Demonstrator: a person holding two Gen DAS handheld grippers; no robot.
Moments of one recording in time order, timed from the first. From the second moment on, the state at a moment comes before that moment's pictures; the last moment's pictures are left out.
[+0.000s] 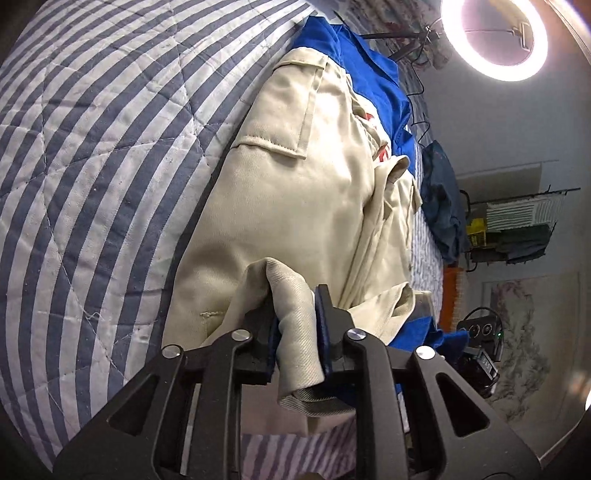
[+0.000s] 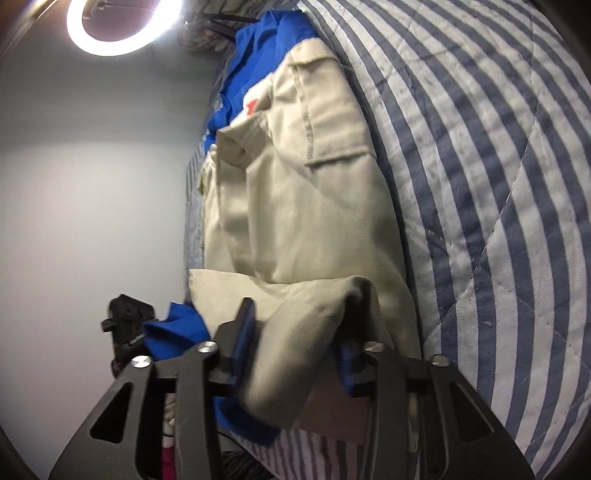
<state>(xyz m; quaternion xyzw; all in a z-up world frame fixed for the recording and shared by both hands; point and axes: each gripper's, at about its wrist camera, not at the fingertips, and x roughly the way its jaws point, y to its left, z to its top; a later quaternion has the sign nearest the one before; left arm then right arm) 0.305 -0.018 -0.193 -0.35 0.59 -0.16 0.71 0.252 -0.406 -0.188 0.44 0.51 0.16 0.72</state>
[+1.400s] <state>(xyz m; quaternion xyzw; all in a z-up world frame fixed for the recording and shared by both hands) 0.322 -0.069 -0.176 -0.06 0.51 -0.15 0.85 0.258 -0.342 -0.157 0.04 0.48 0.13 0.87</state>
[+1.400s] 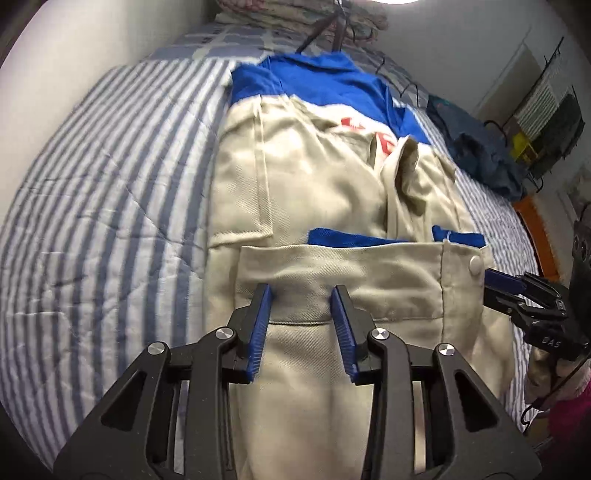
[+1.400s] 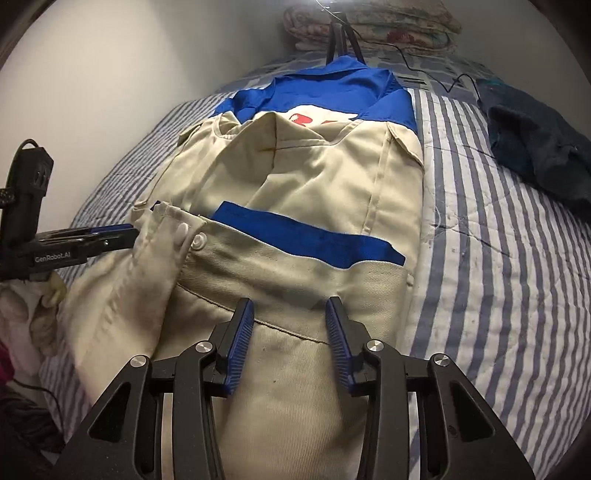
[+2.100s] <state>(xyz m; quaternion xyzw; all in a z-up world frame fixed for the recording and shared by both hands) 0.248 -0.048 -0.198 -0.02 0.53 -0.16 0.83 0.178 -0.293 -0.177 -0.04 0.50 0.15 0.85</state>
